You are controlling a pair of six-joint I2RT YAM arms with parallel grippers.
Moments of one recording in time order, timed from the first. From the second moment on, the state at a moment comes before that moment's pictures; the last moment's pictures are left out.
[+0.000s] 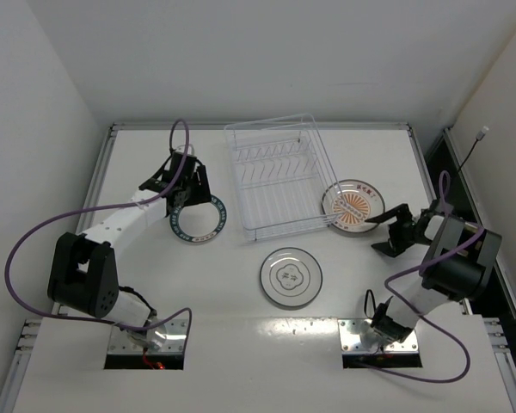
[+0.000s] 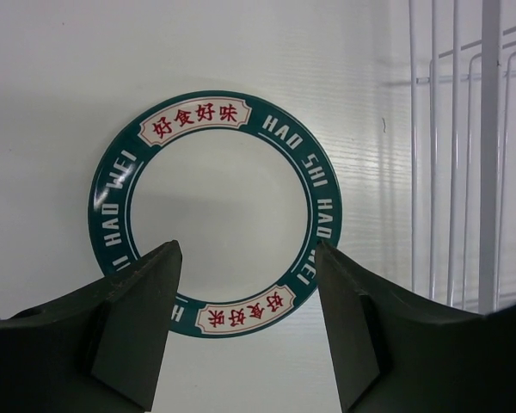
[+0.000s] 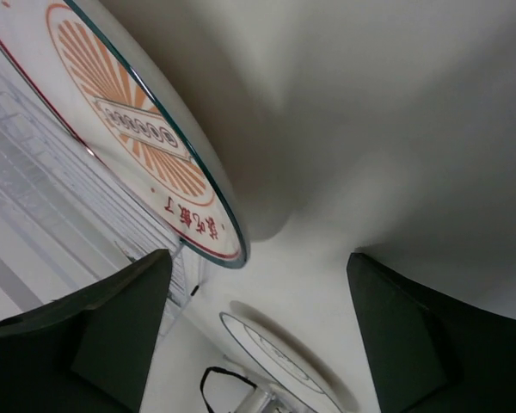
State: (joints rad) left arm -0.32 1.47 1.04 -0.39 -0.20 -0.43; right arm -0.56 1.62 0.65 -0.26 -0.62 0.65
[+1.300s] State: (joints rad) left arm -0.39 1.52 1.15 -0.34 -0.53 -0.46; right arm 0.03 1.43 1.45 -0.51 0.22 0.46
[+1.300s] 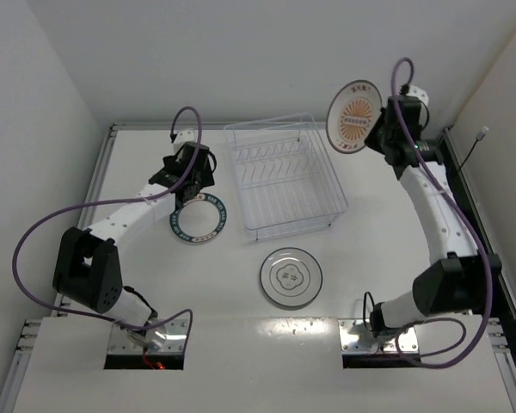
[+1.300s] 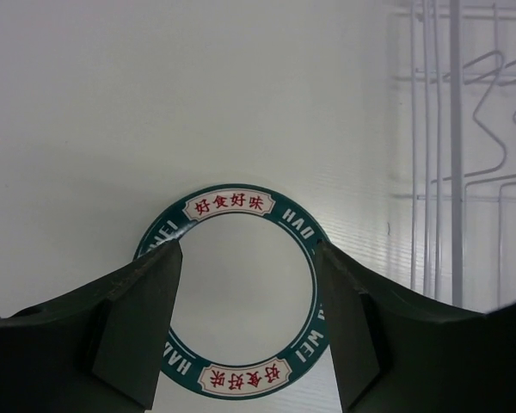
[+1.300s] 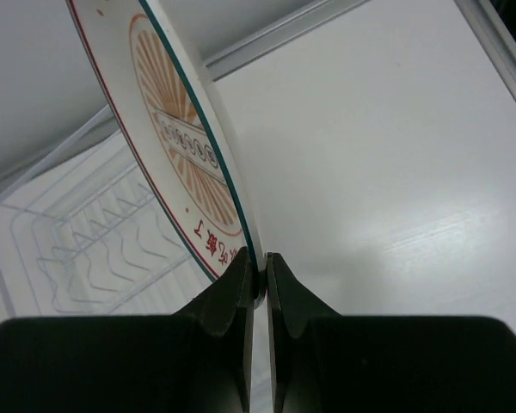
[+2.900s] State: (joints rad) left arm -0.40 1.51 1.21 -0.40 -0.63 -0.45; right arm 0.34 1.33 1.29 -0.62 0.19 0.33
